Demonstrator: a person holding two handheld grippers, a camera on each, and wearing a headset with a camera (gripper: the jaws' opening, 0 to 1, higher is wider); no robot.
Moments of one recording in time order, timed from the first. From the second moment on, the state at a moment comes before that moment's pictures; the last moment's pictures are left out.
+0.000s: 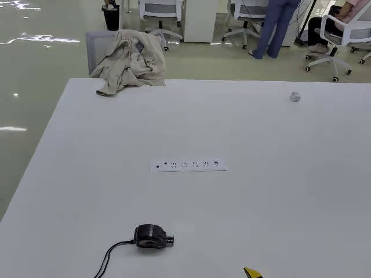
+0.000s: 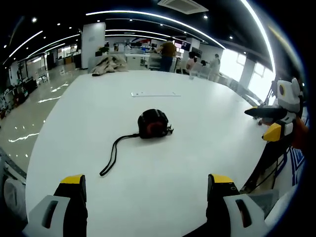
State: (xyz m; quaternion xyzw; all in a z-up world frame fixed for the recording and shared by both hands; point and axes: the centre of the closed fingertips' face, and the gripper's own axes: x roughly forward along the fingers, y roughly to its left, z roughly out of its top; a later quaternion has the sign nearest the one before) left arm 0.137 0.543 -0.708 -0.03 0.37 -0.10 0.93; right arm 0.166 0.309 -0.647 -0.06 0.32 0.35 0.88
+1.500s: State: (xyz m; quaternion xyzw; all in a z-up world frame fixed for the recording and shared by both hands) left arm 0.125 0.556 -0.695 -0.03 0.37 -0.07 0.92; right arm 0.151 0.312 -0.641 -0.06 0.32 0.35 0.88
